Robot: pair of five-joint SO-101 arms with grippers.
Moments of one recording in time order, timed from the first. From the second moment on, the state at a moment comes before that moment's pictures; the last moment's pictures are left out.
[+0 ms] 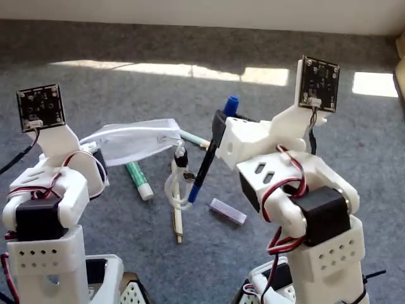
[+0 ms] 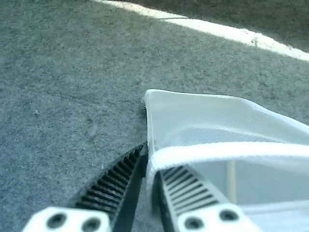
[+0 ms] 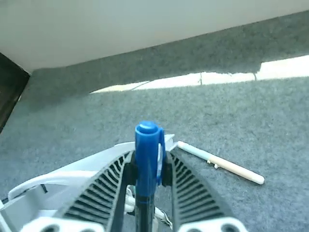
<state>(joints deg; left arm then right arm) -10.2 -58.5 33.1 77.6 13.9 -25.2 -46.3 6.8 74.9 -26.2</state>
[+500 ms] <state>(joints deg) -10.5 -58.5 33.1 77.6 13.9 -37.6 -49.2 6.8 60.5 -21.1</state>
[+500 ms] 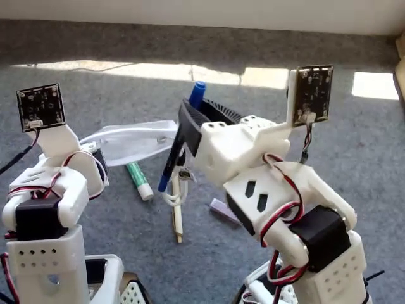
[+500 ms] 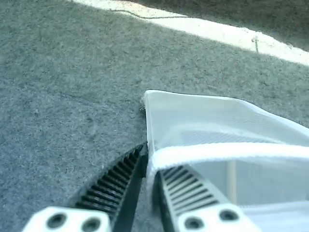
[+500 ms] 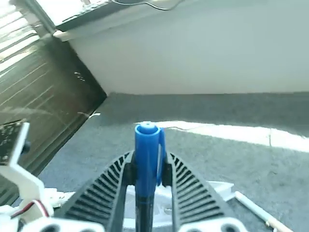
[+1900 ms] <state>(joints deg) -10.2 -58.5 33.6 77.6 13.9 -45.5 -63.7 63.2 -5.8 9.4</state>
